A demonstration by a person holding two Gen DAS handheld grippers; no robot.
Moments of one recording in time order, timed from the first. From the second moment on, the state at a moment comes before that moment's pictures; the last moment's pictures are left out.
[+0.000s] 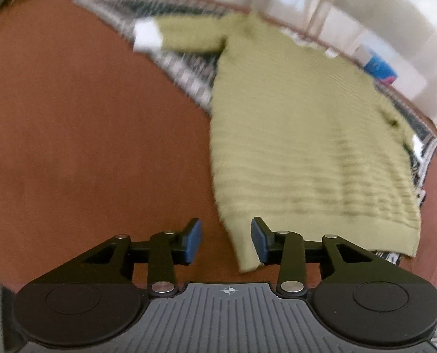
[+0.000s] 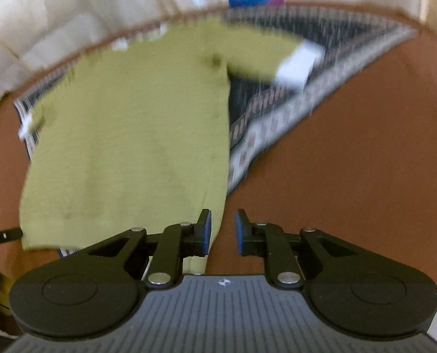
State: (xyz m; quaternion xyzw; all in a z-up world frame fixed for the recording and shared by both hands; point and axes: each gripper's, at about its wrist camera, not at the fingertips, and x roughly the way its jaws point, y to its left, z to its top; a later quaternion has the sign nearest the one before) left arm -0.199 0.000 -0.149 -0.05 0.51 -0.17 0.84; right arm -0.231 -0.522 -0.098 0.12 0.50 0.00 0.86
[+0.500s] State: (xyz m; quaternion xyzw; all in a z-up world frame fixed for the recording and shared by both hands) left arm -0.216 -0.203 -0.096 -0.03 0.45 -0.26 0.85; right arm -0.089 -0.617 -0.035 0.00 0.38 0.15 0.91
